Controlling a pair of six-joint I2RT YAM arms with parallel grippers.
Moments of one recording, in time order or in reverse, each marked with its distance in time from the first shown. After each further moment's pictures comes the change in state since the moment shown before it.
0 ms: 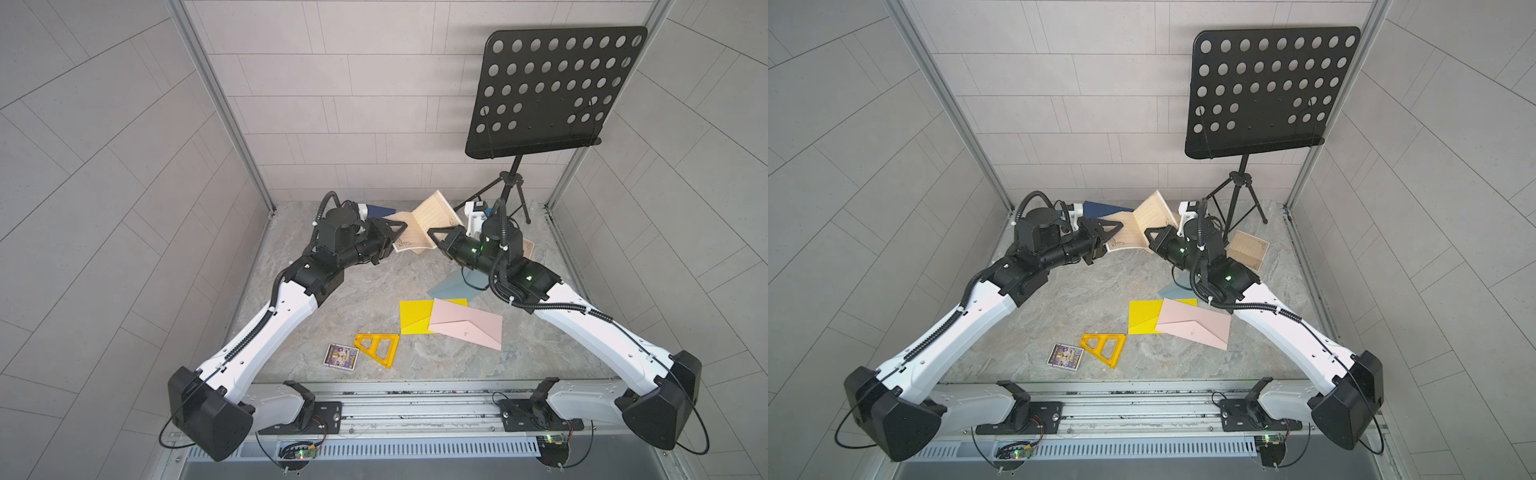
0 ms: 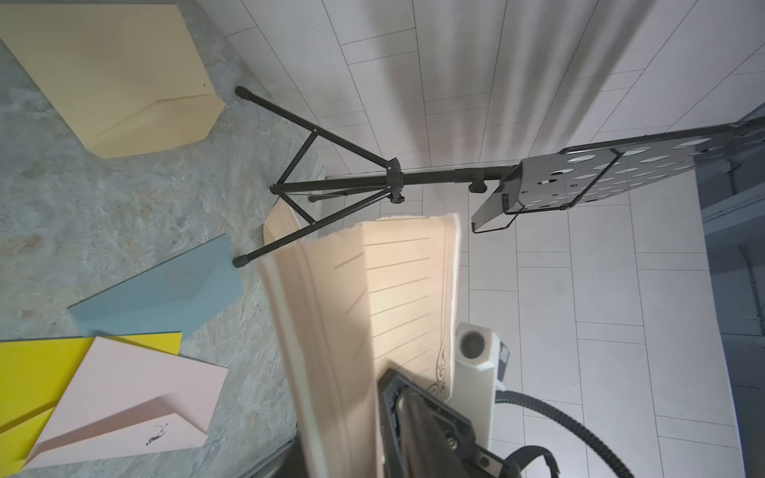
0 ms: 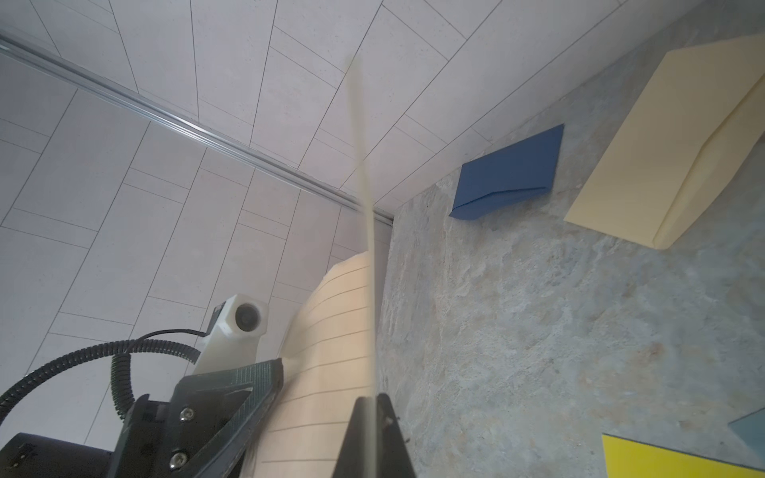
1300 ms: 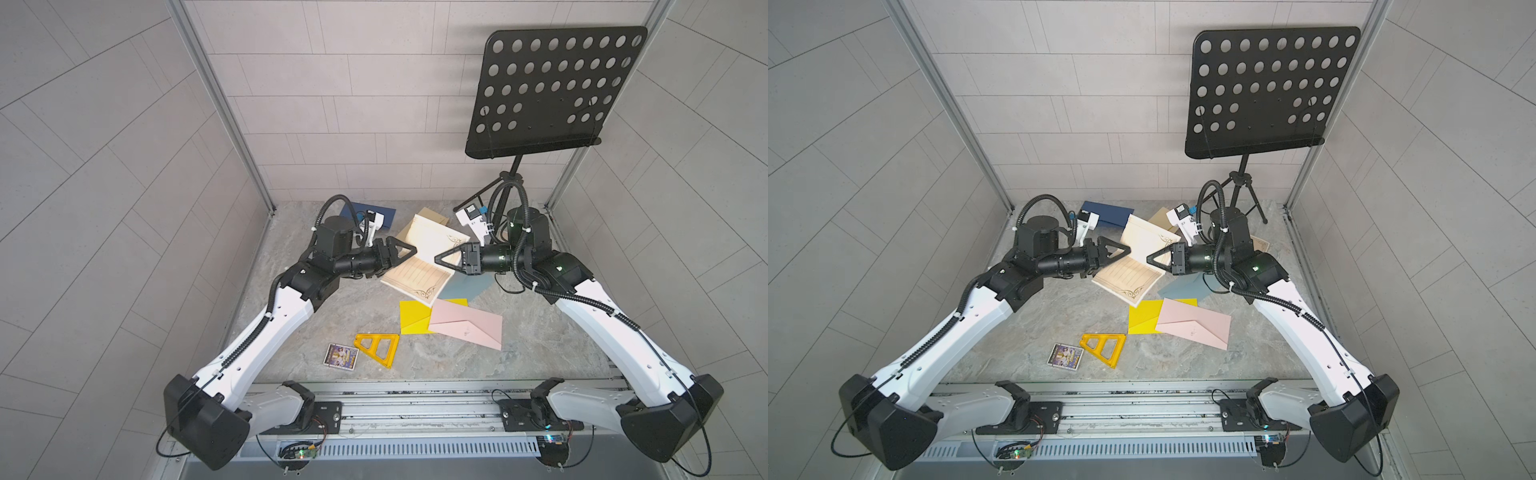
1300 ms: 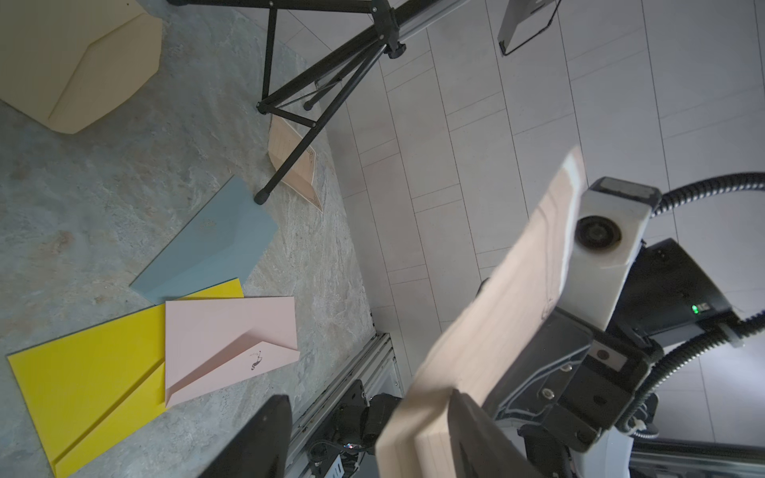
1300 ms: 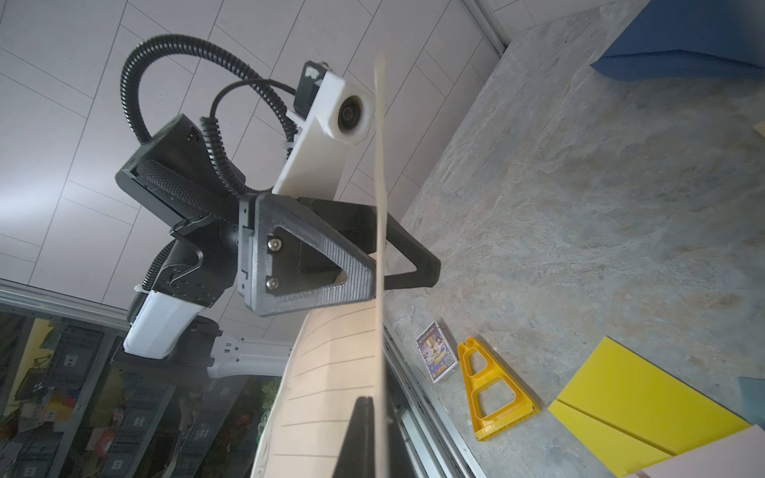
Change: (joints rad) left arm 0.023 -0.035 -0.064 -0.067 0.317 0.420; right arm -0.171 -0.050 0.051 -0.274 -0.740 -0.409
